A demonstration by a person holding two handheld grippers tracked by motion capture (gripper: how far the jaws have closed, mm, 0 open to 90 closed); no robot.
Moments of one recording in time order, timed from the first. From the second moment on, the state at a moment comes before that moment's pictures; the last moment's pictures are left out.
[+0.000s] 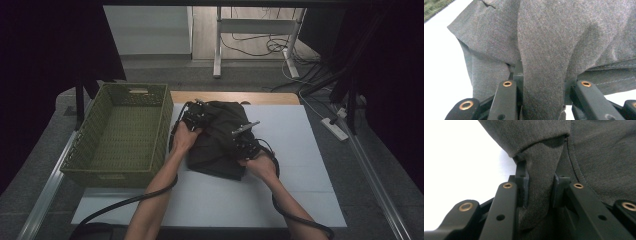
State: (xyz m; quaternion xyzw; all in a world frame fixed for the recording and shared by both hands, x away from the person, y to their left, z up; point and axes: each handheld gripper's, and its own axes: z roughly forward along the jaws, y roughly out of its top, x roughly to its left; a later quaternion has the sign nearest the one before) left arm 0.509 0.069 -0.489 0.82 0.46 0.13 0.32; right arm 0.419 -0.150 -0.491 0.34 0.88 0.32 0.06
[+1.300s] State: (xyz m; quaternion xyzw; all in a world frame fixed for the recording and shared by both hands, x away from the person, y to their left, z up) left arm 0.492 0.142 -0.355 0.80 0.46 0.20 0.32; right arm 0.418 -0.094 -0.383 0.29 0.86 0.41 0.07
